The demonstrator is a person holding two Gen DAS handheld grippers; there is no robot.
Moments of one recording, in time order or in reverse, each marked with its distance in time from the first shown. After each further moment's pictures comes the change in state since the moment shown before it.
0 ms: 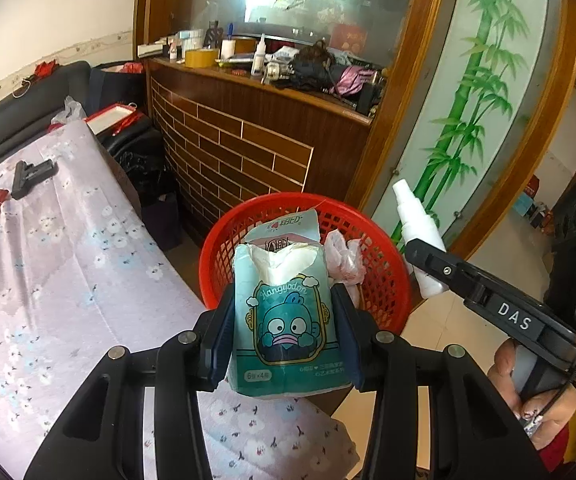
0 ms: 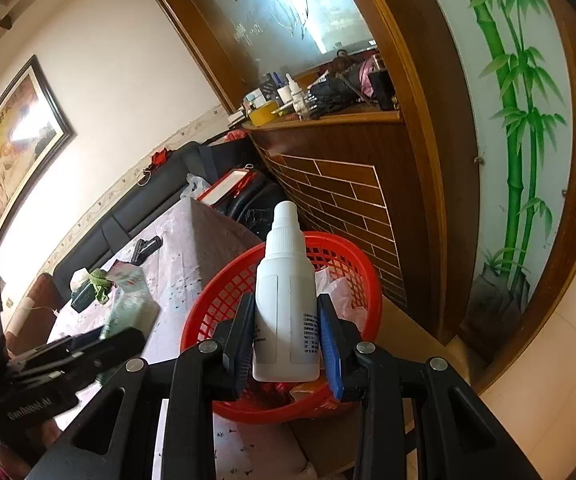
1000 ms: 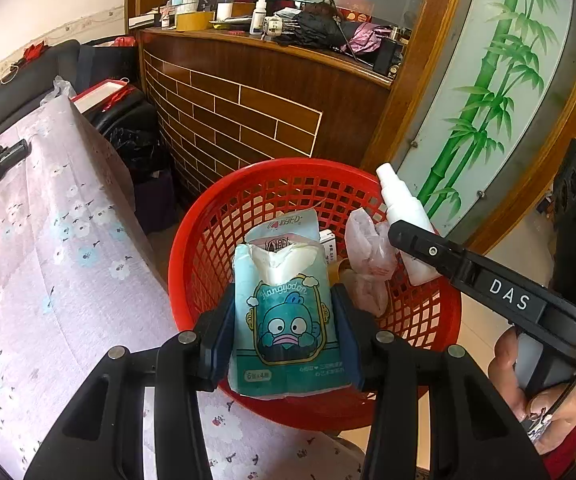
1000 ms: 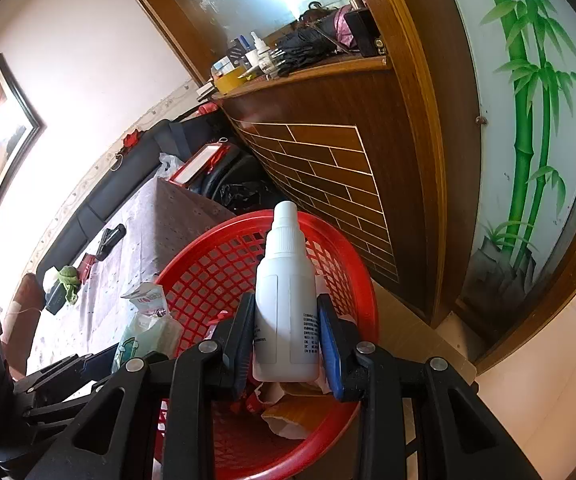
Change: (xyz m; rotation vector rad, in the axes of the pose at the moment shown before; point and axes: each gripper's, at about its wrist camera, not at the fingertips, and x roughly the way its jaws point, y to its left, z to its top) left arm 0.070 0.007 0.002 0.008 0.093 0.001; right arm 0.074 -0.029 0.006 0.058 0.110 -0.059
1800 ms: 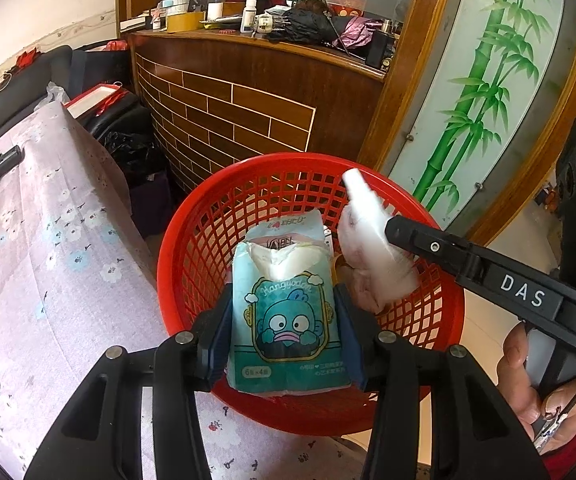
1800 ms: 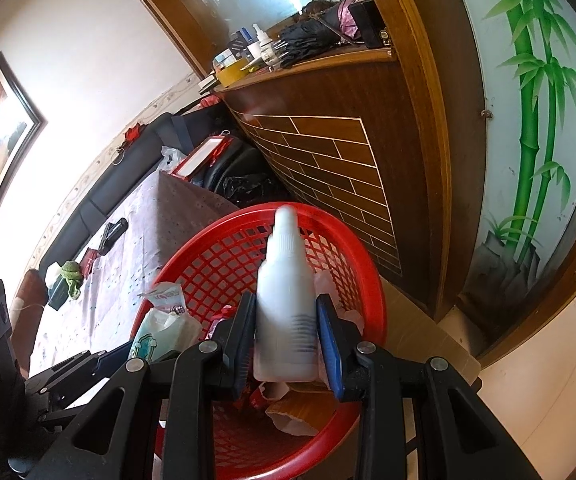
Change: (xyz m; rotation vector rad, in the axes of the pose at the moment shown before) left arm 0.007 -0.005 -0.002 0.031 0.002 -0.006; right arm 0.001 0.003 0.000 -0.006 0.024 0.010
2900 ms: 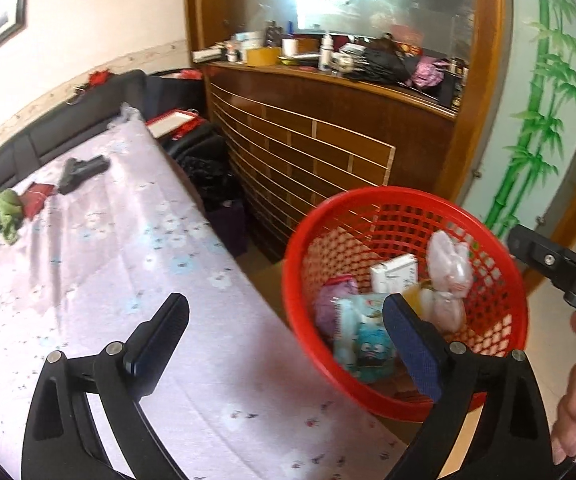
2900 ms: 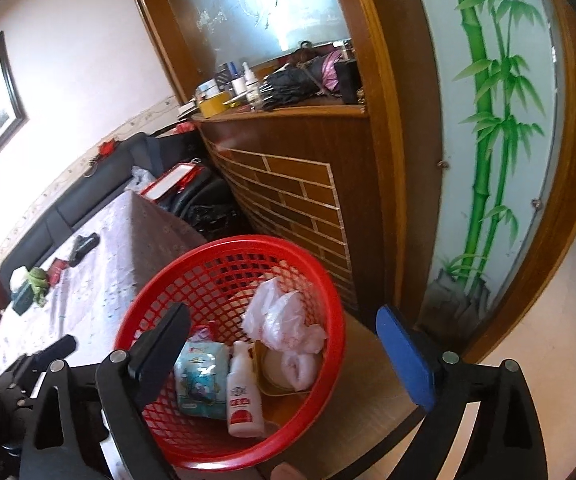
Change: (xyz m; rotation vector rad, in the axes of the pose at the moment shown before) left arm -0.030 0.031 -0.015 -0.064 -0.149 0.278; right arm -0.038 0.020 -0.006 -0.074 -0.143 -0.200
